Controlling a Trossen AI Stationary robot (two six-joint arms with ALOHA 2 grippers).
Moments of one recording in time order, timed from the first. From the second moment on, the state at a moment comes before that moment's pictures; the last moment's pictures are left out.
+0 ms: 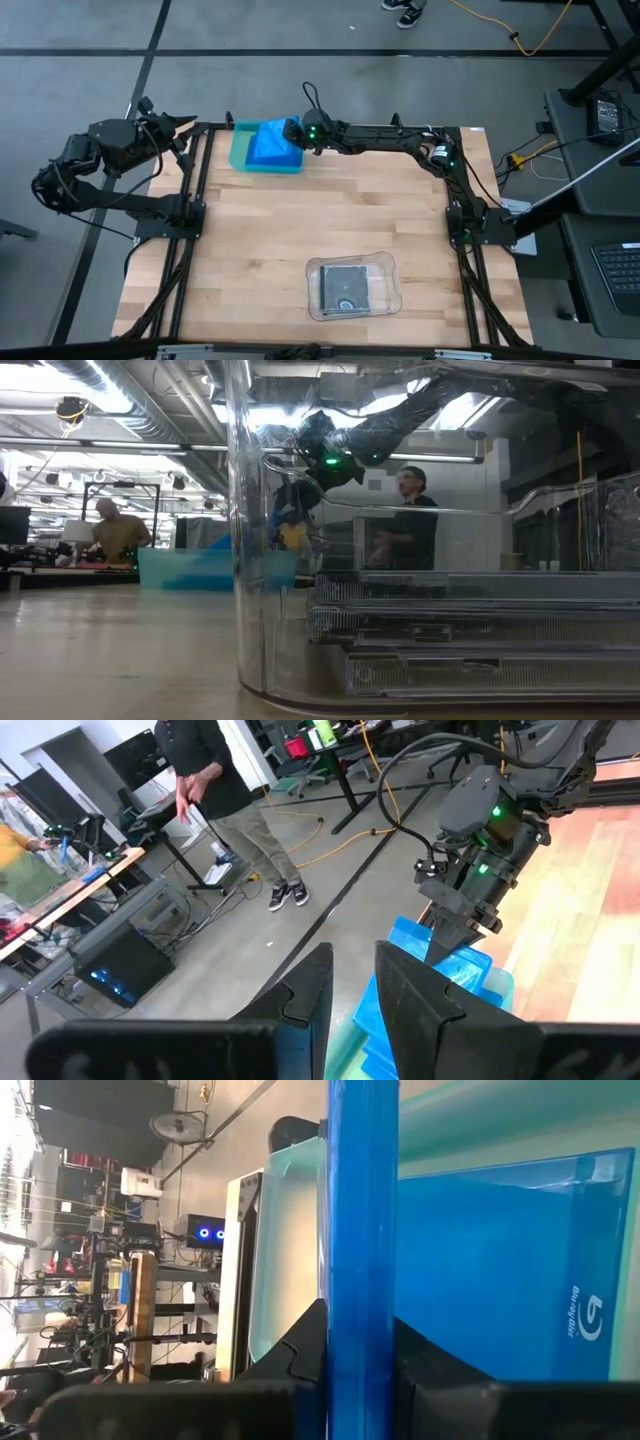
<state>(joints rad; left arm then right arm) 0.11 0.61 1.26 -0.99 -0.71 0.20 -0.40 2.25 1.73 0.04 0.01 1.29</state>
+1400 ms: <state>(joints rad) 0.11 0.61 1.26 -0.95 -0.71 0.18 -0.40 2.31 1.89 -0.20 -0.08 1.14</state>
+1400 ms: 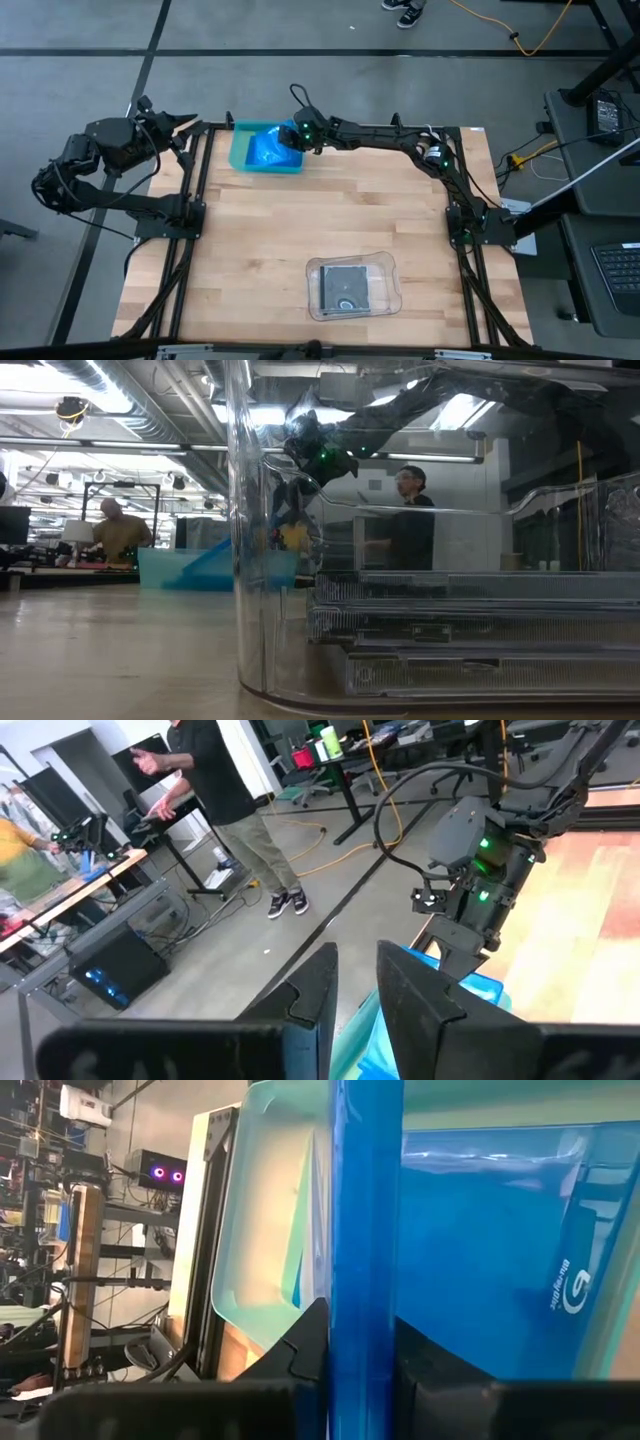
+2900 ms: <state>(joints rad) 0.11 0.61 1.26 -0.95 -0.71 0.17 -0.44 2.31 1.89 -0.26 -0.16 1.06</state>
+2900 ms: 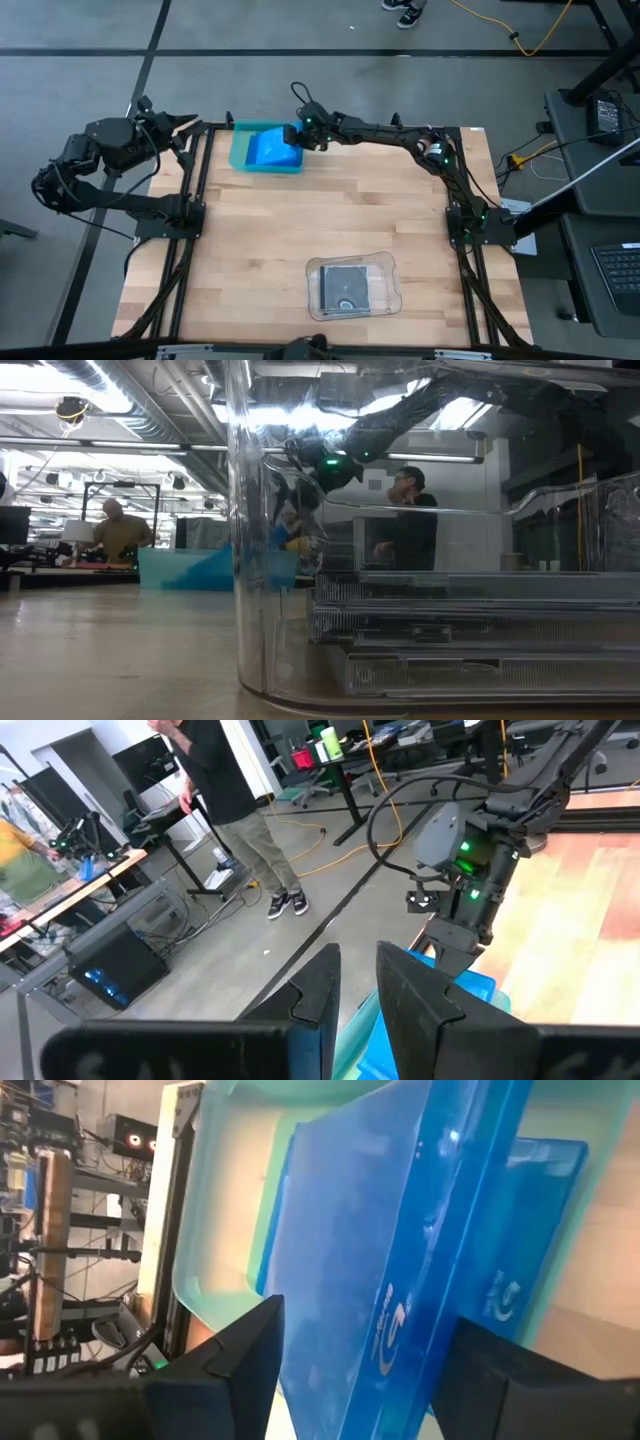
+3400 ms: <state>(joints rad) 0.11 0.61 1.26 -0.95 -0.71 0.17 -0.45 2.31 1.96 -0.39 -0.17 0.96</state>
